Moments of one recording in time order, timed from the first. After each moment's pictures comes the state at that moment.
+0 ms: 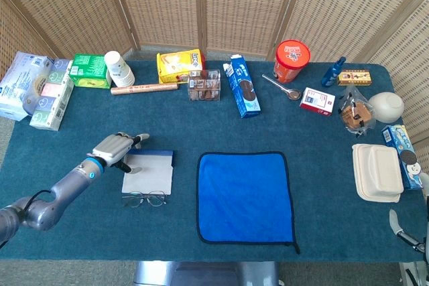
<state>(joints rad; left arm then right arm) -0.86 -1.25 -0.03 -1.47 1.04 0.56 0.04 -0.14 -1.15 0.10 -1.65 -1.51 1.74 0.02</state>
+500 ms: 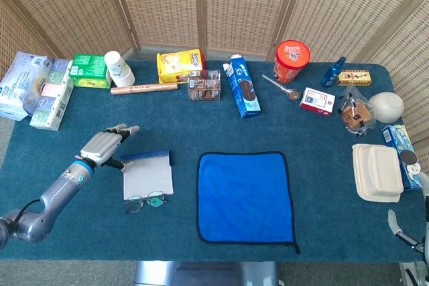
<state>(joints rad) -0.76 -1.25 -0.05 -1.51 1.10 0.78 -0.01 -0.14 -1.15 0.10 -1.64 -1.52 1.74 0.03</state>
